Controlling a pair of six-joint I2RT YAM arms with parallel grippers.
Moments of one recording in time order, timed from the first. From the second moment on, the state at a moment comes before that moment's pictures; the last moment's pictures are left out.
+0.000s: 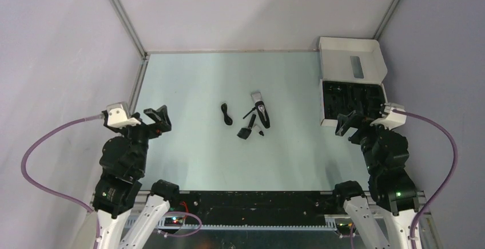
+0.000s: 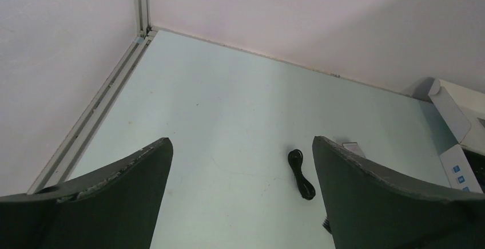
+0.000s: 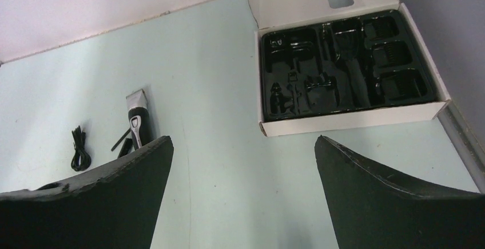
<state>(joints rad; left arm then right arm) -0.31 0.35 0.88 -0.54 -0.42 -0.25 0.17 0.35 0.85 -0.67 0.23 0.28</state>
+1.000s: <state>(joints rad) -0.31 0.72 0.81 -0.49 -0.43 -0.15 0.02 1.16 1.05 -0.70 -0.14 0.41</state>
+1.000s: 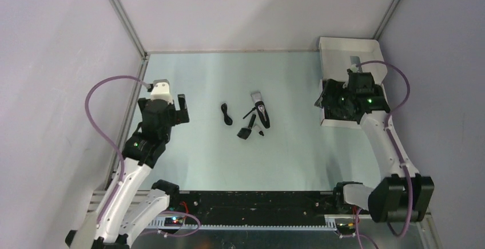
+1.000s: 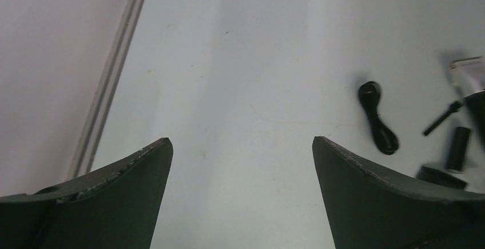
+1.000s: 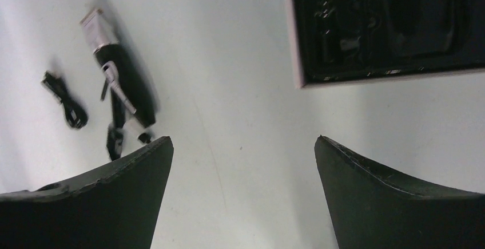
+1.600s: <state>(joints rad) -0.31 0.79 0.78 -0.42 -0.57 -0.06 0.02 1.86 1.55 -0.67 0.07 0.29</state>
